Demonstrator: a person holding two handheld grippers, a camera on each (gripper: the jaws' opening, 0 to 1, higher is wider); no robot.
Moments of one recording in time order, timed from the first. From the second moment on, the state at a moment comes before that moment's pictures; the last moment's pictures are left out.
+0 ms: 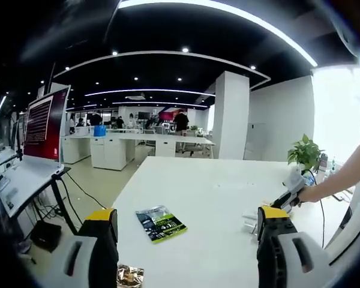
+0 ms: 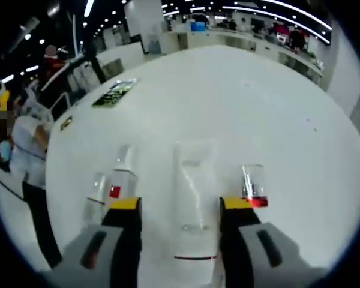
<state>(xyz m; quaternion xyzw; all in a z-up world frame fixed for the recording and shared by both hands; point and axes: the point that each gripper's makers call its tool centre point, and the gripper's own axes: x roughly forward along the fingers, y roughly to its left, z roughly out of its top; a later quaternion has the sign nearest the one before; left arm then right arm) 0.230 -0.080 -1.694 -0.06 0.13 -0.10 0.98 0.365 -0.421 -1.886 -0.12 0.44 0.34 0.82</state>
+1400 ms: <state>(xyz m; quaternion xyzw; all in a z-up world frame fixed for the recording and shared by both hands) 0.225 -0.069 -1.696 -0.08 0.13 -0.08 0.99 0.369 -0.431 -1.902 -0.20 0.46 0.35 0.79</state>
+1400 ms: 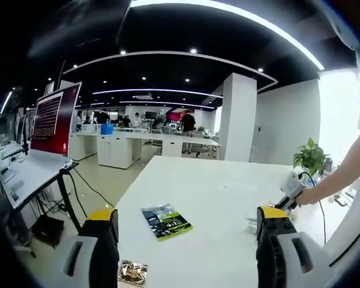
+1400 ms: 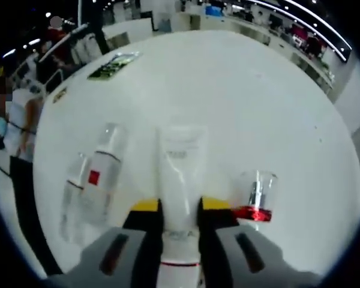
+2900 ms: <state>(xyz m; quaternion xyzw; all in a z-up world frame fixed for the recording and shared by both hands) 0.251 -0.114 -1.671 -0.14 0.09 -0.18 0.97 0.371 -0.382 -1.773 -0.07 0.30 0.33 0.89</state>
